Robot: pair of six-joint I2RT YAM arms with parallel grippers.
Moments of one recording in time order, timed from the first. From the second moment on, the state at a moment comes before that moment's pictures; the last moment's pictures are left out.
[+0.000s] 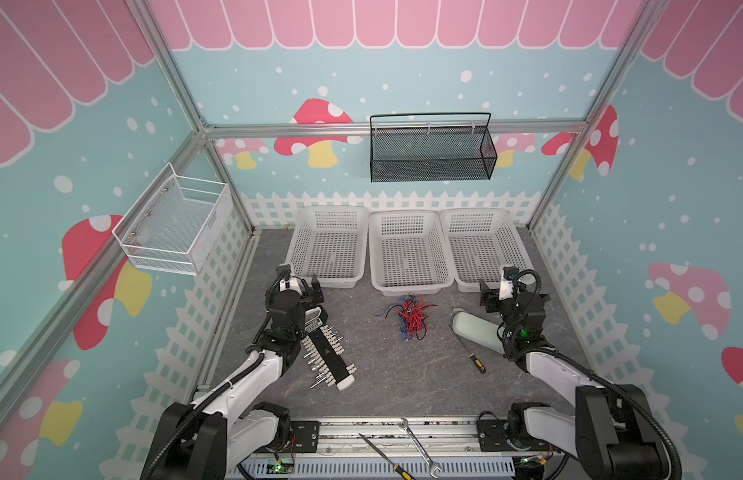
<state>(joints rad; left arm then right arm) -0.25 1.06 0.44 0.38 -0.38 -0.16 0.04 1.16 0.36 0.60 -0.03 -0.07</state>
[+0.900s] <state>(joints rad) -0.75 1.39 0.45 0.49 -0.10 -0.30 0.50 1.25 0.53 0.19 -0.17 0.05</state>
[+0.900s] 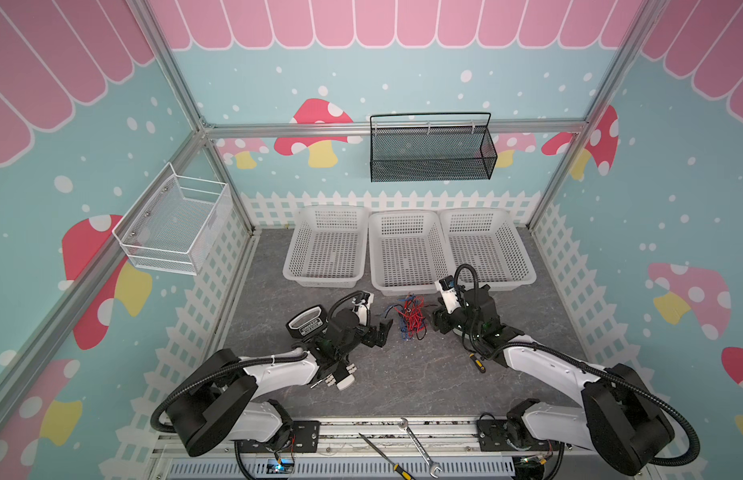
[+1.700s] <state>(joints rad) -0.78 1.31 0.47 0.56 -0.27 -0.30 0.68 1.46 0.65 0.20 -0.08 -0.08</state>
